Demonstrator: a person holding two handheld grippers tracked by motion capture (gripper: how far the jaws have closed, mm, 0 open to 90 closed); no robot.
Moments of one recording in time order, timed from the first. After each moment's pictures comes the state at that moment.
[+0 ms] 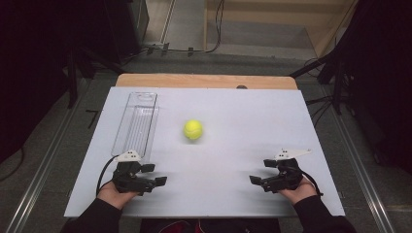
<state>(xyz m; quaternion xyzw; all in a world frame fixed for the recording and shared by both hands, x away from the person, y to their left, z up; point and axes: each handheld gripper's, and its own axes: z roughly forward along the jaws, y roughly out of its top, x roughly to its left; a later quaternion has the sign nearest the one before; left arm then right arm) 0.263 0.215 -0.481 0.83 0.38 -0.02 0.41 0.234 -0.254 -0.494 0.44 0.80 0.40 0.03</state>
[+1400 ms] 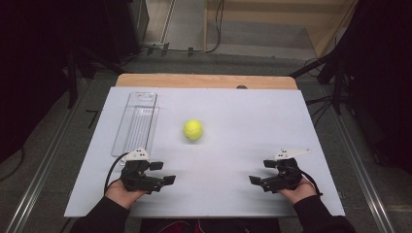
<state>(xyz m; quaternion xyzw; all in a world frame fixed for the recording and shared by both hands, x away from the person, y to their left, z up) 0.264 0.187 -0.469 0.83 0.36 -0.02 0.42 0.234 -0.253 -0.495 0.45 0.80 0.40 0.03</state>
